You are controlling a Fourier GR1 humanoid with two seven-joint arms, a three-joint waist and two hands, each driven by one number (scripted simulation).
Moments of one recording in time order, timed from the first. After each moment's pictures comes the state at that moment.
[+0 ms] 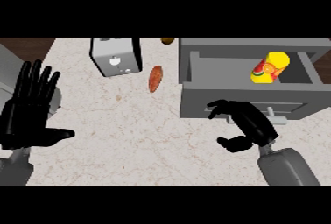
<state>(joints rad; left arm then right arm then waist) -0.16 0.57 -0.18 -1.51 0.84 0.09 -0.36 -0.25 -0.26 0.23 -1.43 0.74 0.15 -0.18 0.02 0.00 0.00</state>
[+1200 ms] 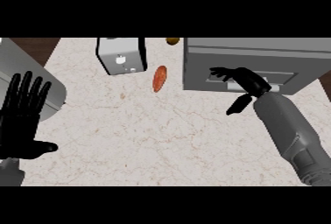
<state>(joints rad) -0.08 0.52 -0.05 -1.43 0.80 -0.14 -0.37 -0.86 -0.27 -0.01 -0.38 0.79 0.06 -0.61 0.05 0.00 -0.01</state>
